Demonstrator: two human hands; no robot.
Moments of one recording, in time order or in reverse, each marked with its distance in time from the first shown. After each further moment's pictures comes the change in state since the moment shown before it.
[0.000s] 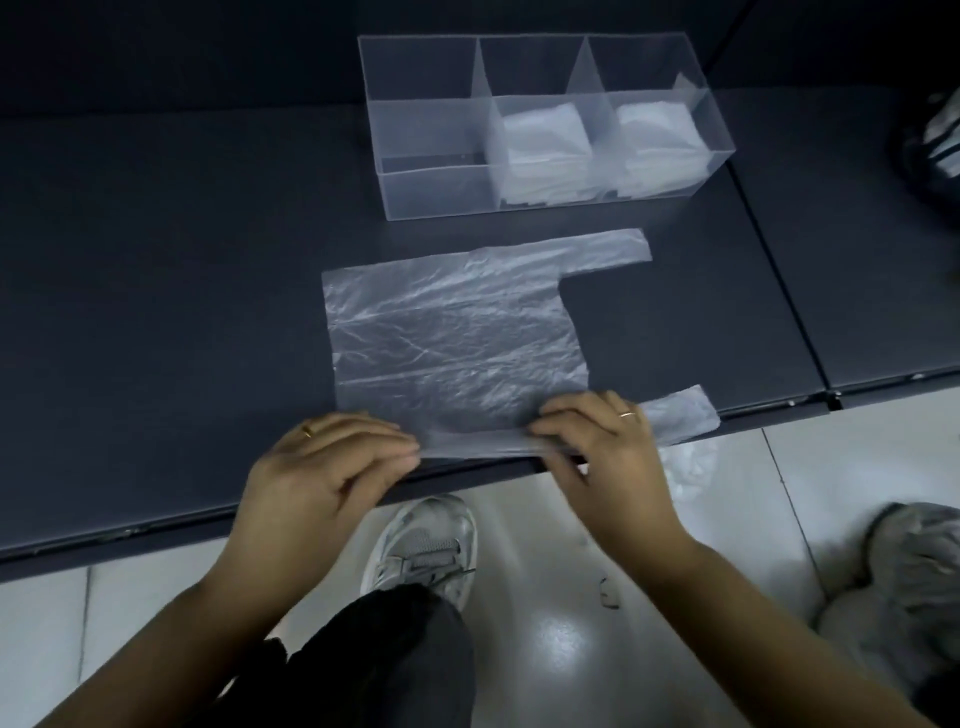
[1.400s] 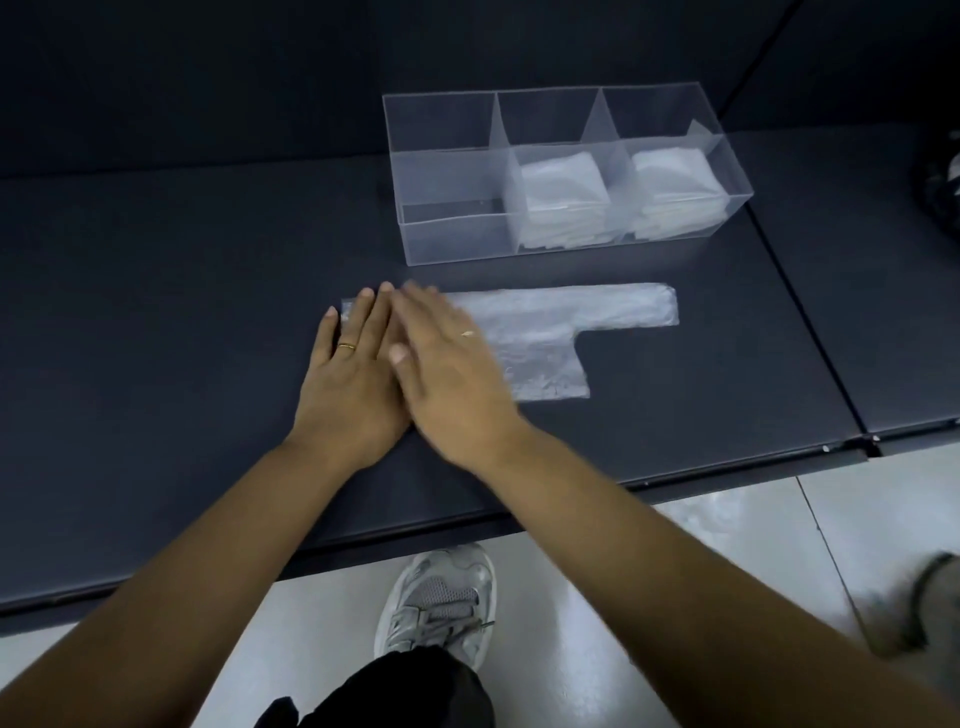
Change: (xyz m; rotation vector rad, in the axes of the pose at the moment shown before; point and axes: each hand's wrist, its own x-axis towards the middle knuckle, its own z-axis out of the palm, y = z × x) left_hand 0.089 -0.068 0.035 0.650 -0.314 -0.204; right_hand 0.127 -0.074 0.060 0.240 -0.131 -0.022
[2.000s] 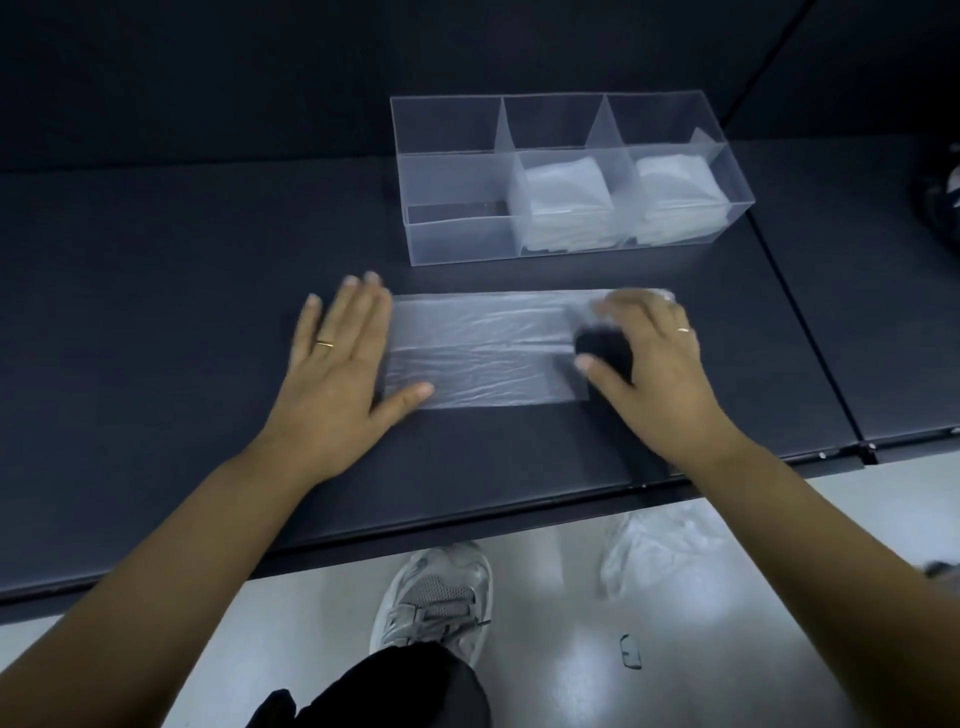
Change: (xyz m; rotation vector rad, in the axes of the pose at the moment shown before) left_hand -0.013 -0.015 -0.020 -0.154 0.075 0.081; right_hand -0.047 0.108 -0.096 -0.251 0.140 0.109
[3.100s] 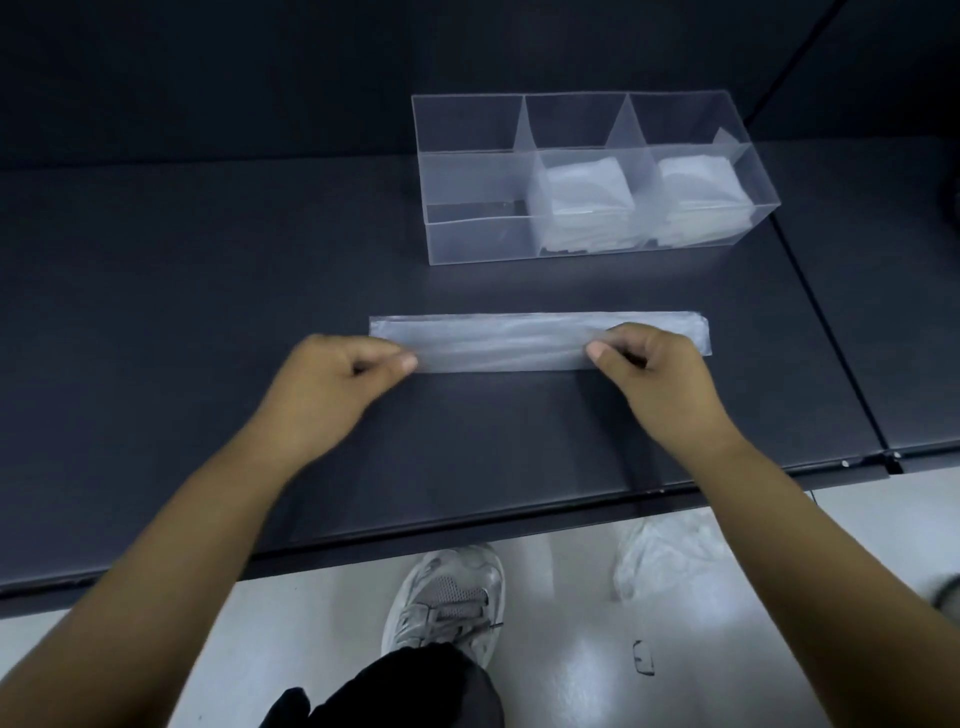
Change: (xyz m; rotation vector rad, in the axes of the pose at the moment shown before) left_hand -0.006 -0.004 -0.022 -0.798 0.044 -0.294; right_hand 0.005 -0.019 0.004 0.454 -0.088 0.334
